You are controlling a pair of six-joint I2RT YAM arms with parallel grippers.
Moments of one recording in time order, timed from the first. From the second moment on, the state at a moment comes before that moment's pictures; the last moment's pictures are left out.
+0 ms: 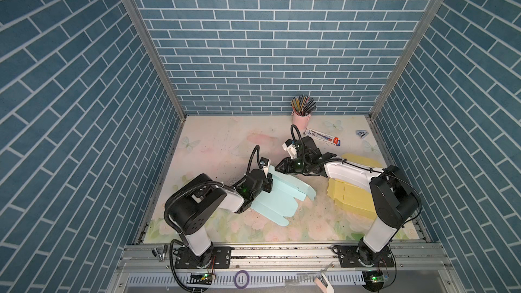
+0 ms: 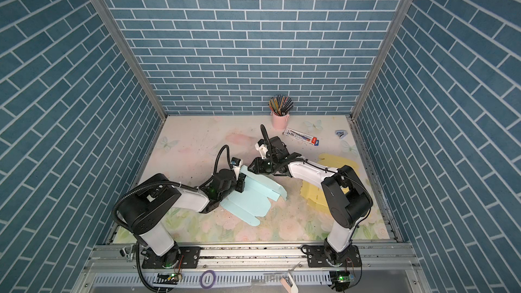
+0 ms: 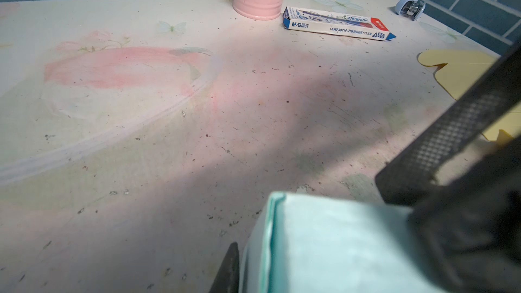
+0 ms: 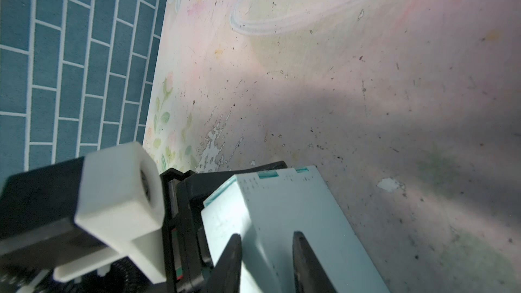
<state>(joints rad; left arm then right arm) -0.73 1.72 0.51 0.71 -0.16 -0.25 0.69 1.73 1.10 -0.18 -0.51 0.57</state>
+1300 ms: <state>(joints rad) -0.77 1.75 0.52 0.68 -0.23 -0.21 0.74 1.66 0.97 -0.04 -0.44 0.61</state>
